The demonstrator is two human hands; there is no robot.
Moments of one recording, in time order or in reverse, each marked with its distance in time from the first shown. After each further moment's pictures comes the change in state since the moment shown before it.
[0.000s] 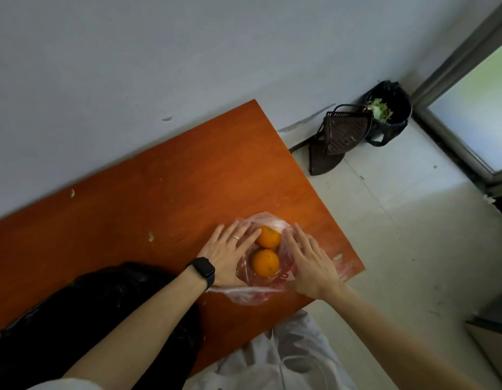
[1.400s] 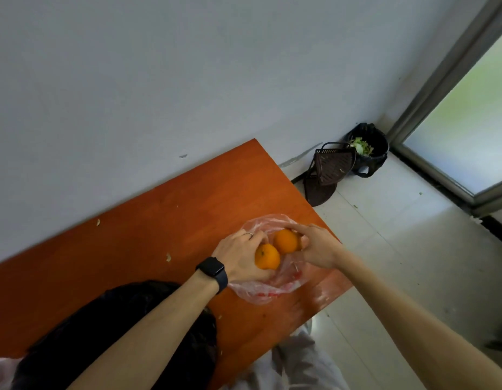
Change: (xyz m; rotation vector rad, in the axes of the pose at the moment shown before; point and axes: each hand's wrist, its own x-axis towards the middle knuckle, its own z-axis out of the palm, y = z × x) left_hand -0.052 0.021 -0.098 -0.331 0.239 -0.063; right_hand -0.017 -0.037 -0.089 0.293 0.090 0.018
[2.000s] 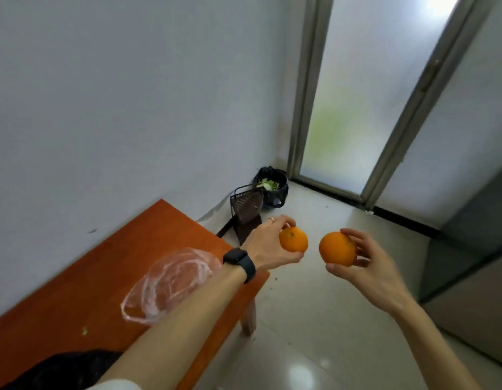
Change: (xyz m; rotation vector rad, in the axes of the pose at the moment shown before) left_hand 0.019 0.300 -0.006 -0.277 0.096 0.414; right_hand -0.345 0.118 -0.032 0.595 0.883 0.185
